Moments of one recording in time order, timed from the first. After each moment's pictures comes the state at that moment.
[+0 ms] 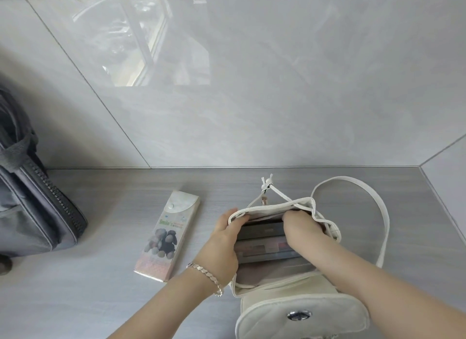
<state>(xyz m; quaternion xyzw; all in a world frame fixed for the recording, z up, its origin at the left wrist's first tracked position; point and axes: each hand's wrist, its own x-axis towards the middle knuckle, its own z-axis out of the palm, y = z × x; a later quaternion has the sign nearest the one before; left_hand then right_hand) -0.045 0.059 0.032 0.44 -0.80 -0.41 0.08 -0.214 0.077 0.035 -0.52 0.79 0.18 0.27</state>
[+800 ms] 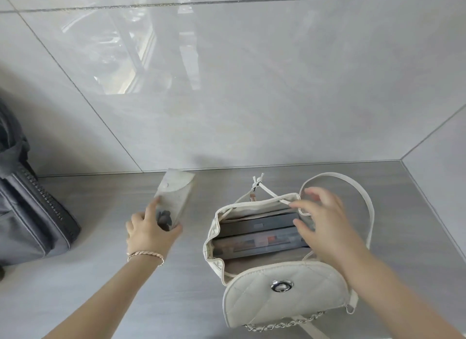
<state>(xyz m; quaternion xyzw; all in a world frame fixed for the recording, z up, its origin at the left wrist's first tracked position) 0.030 0.006 -0.012 0.73 -0.63 -0.22 0.13 -0.244 0.141 0.060 -0.54 0.79 -0.21 0.17</state>
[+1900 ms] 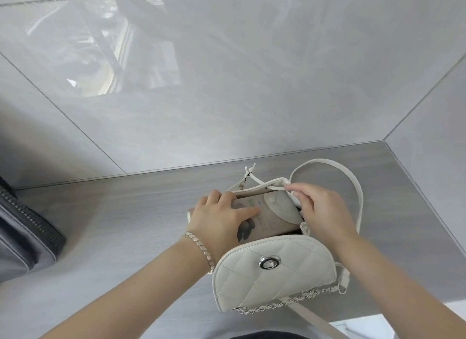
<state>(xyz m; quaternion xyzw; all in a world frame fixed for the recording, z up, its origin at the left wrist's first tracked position) -0.075 0.051 0.075 0.31 -0.94 -0.10 -0.09 -0.258 0.144 0.051 -0.47 0.80 -0.33 0.19</state>
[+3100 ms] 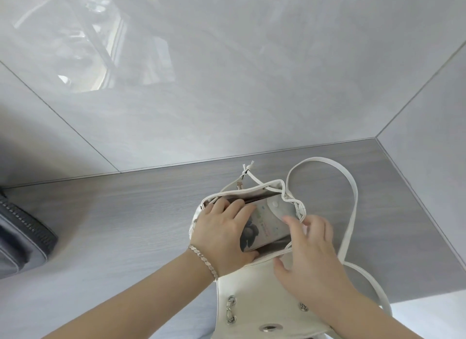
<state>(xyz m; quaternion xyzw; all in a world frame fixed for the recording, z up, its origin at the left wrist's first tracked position) -0.081 0.072 0.051 0.30 -0.95 -0.10 0.02 -0.203 0.198 0.039 -0.52 0.84 -0.12 0.08</state>
